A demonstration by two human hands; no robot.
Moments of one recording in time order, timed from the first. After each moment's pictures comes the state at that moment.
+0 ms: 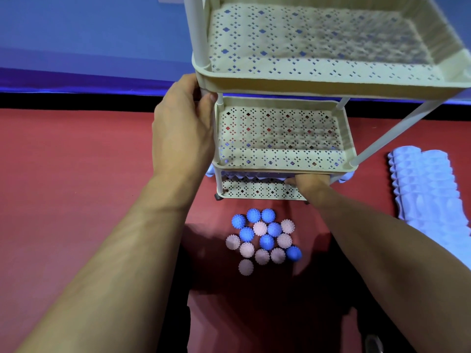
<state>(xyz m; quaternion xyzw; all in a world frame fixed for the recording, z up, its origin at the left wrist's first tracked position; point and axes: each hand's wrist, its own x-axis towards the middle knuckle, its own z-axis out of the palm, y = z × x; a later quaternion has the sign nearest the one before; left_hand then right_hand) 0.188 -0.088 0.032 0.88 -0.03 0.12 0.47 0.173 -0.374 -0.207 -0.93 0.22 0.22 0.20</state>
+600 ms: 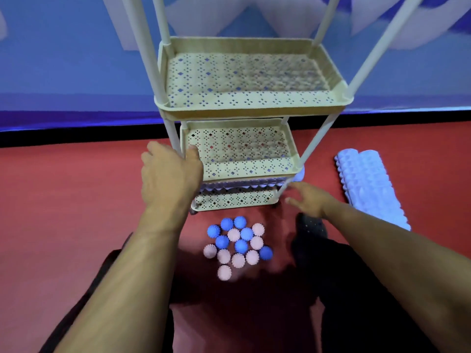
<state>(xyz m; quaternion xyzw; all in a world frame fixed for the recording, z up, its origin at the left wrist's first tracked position) 0.140 -0.114 0.050 0.92 0.13 -0.04 0.36 0.073 -0.439 -0.106 -0.96 0.07 0.21 0.18</state>
